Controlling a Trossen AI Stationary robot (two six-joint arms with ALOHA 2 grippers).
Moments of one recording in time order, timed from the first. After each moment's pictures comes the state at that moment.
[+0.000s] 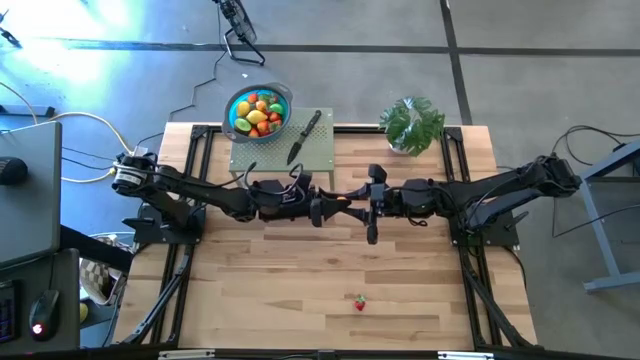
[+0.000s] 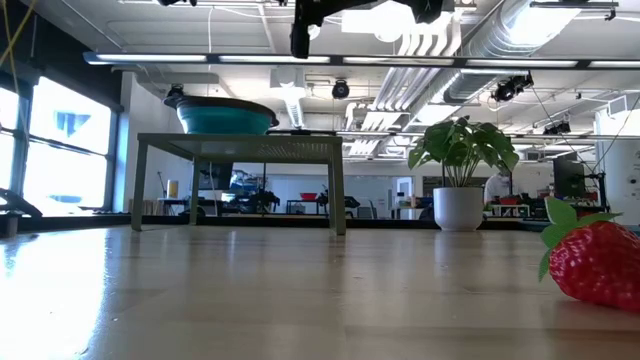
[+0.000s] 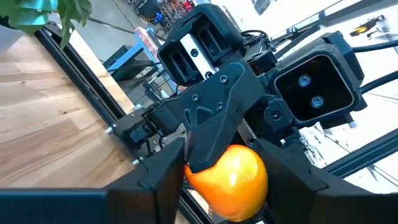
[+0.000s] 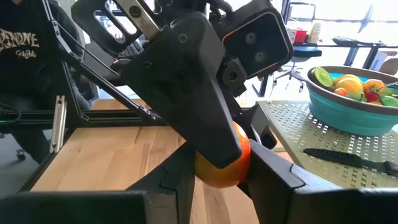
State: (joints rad) left arm -0.13 1.54 1.02 0.64 -0.27 -0.92; right arm 0.16 1.25 0.89 0.22 0.26 0.03
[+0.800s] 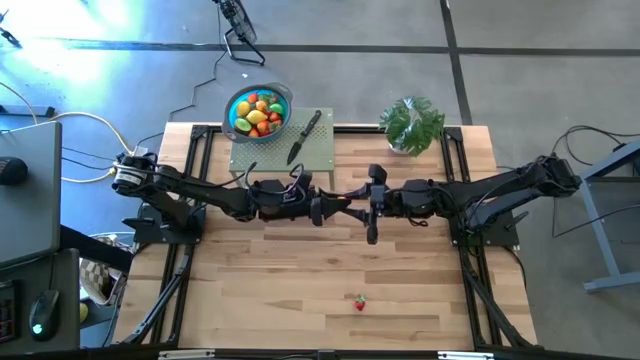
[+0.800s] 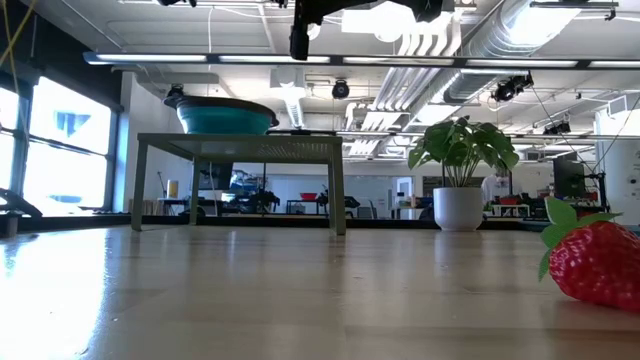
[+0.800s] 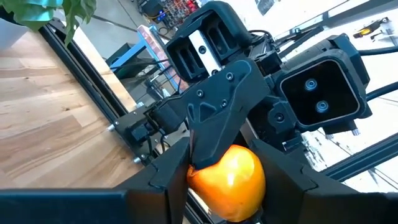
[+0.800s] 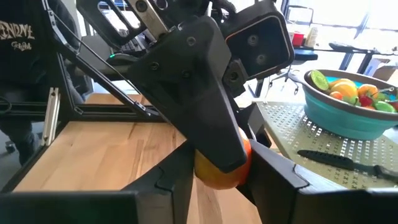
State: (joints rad) left arm -0.13 1.54 1.02 0.63 -0.26 -0.94; right arm 0.16 1.25 0.89 0.21 0.27 -0.01
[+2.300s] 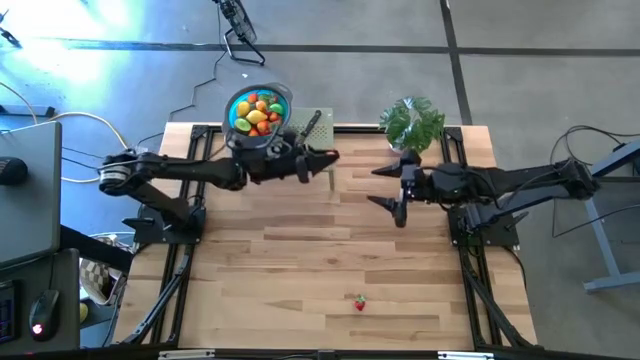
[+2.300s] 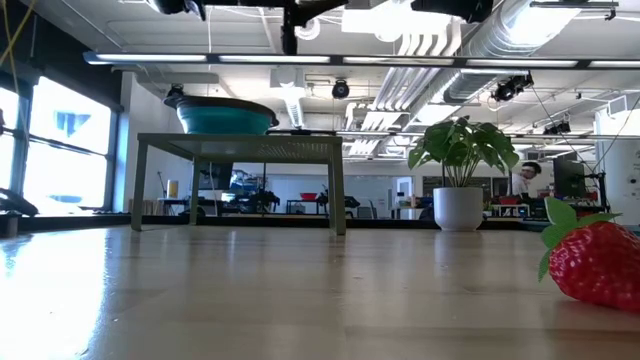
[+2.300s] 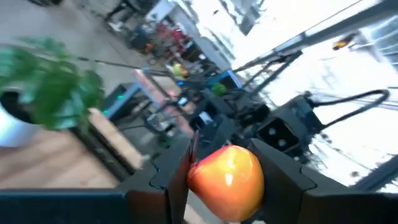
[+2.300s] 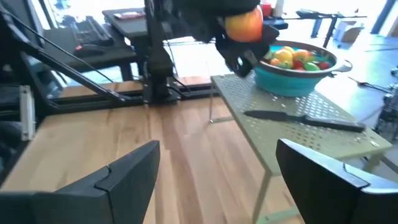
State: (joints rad) left arm 0.14 1.41 1.02 0.60 -0.04 -0.83; right arm 0.12 0.96 0.89 -0.17 0.32 0.10
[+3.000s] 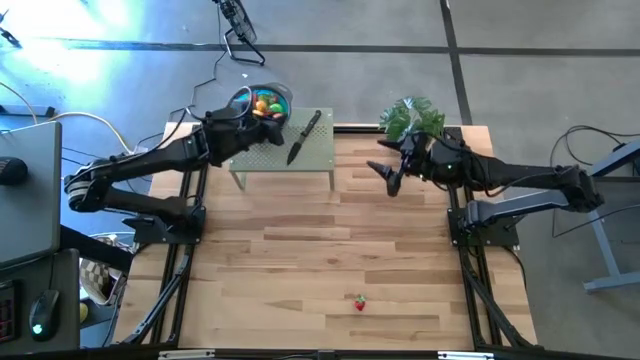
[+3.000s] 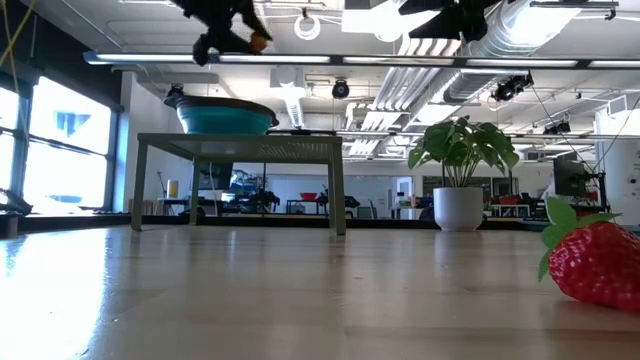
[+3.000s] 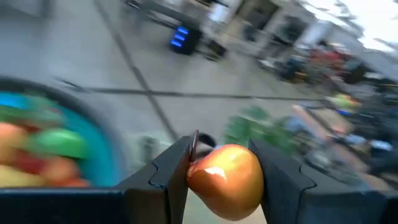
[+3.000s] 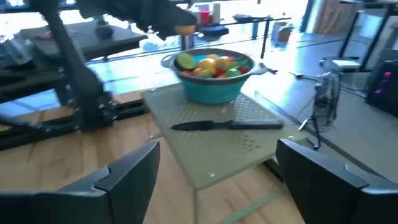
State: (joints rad) left arm 0.37 1.09 1.02 -0.05 -0.41 -0.62; right arm -0.13 0.97 0.89 -0.13 0.31 0.10
